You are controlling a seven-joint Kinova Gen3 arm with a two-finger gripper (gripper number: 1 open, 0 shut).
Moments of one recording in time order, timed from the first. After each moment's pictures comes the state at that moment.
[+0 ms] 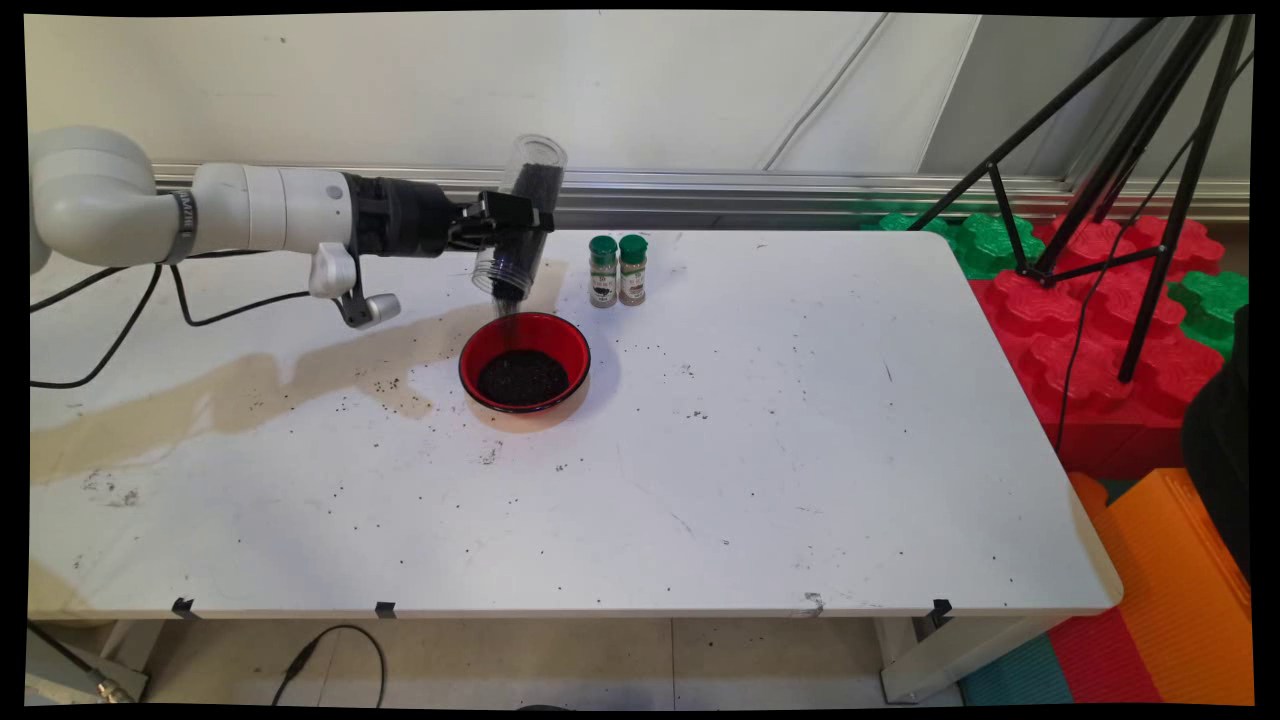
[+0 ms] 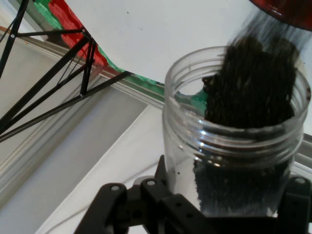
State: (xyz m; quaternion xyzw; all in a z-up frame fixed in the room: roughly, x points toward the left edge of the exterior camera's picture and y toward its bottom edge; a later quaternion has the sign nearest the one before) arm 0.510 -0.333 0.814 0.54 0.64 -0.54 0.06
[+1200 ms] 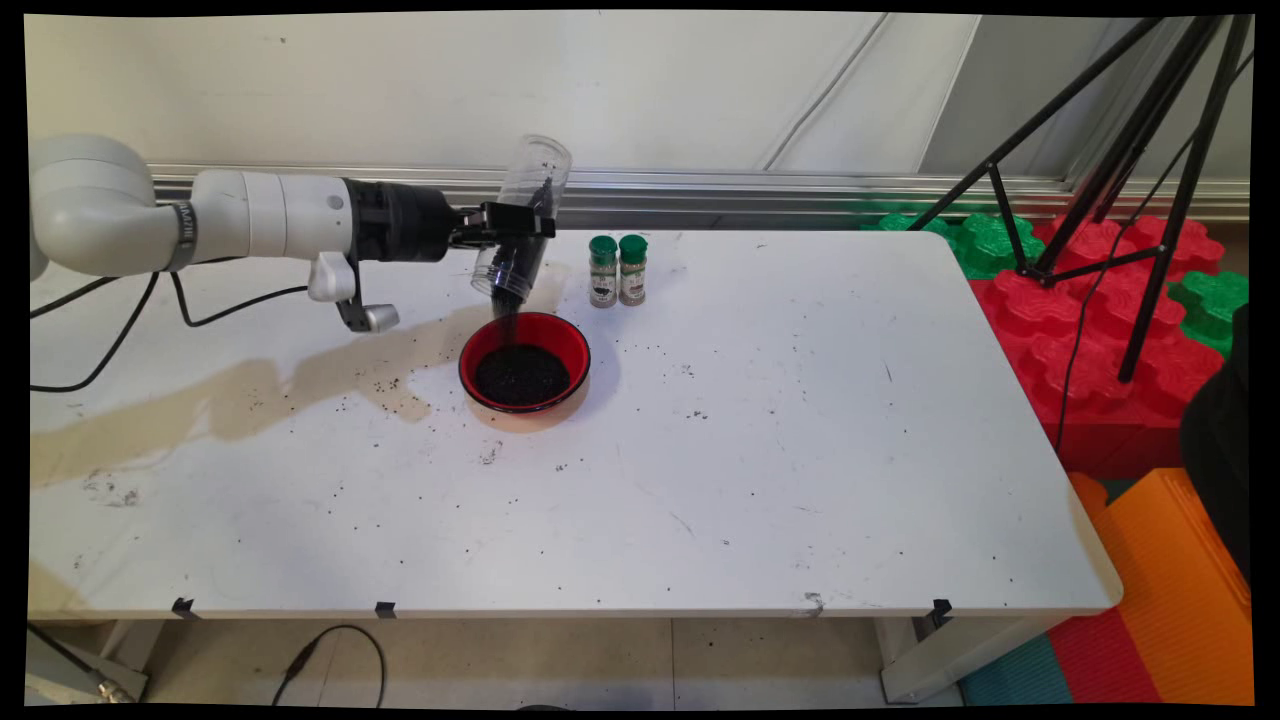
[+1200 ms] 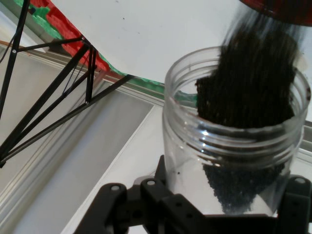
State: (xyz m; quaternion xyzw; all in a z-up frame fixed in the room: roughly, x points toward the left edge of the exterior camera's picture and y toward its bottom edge) arm 0.506 -0.327 0.812 0.57 0.61 -0.54 0.09
